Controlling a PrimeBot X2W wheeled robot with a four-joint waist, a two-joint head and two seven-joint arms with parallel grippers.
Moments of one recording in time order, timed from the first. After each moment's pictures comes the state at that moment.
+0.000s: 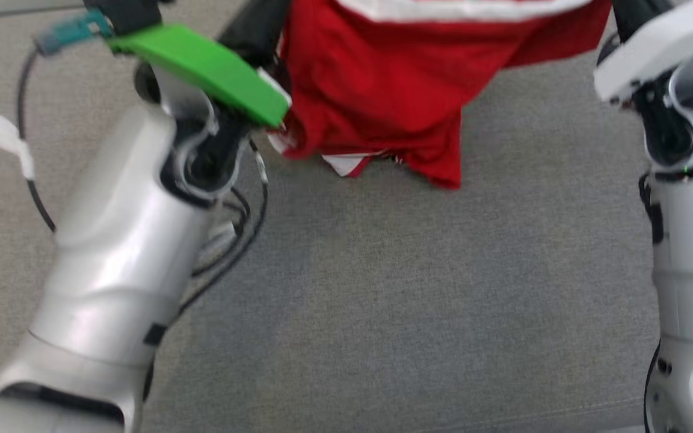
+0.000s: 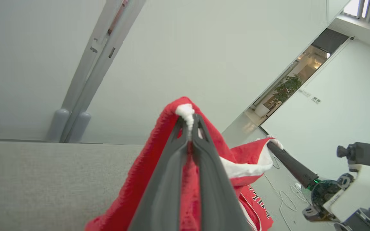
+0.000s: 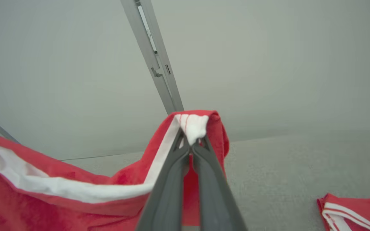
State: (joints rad) left arm -0.94 0.11 -0.48 0.41 -1.07 -0.12 0.02; right arm -0.79 -0.11 -0.08 0.18 0.35 0.13 0.37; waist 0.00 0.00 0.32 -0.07
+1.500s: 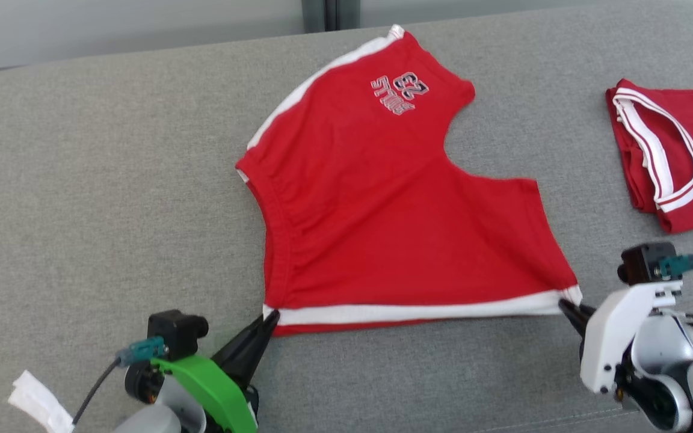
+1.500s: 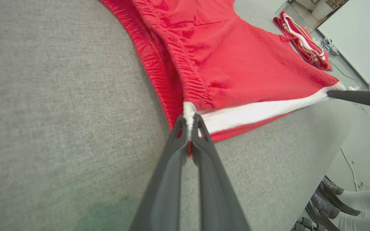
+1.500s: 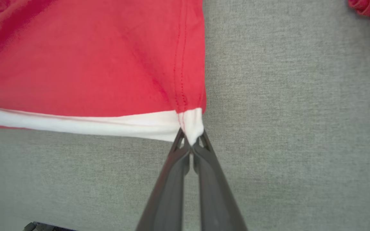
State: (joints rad) left arm -0.38 0.45 -0.92 0.35 -1.03 -0.10 -0.21; right arm -0.10 -0.23 0.01 0.02 0.41 0.13 0.69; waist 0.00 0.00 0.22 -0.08
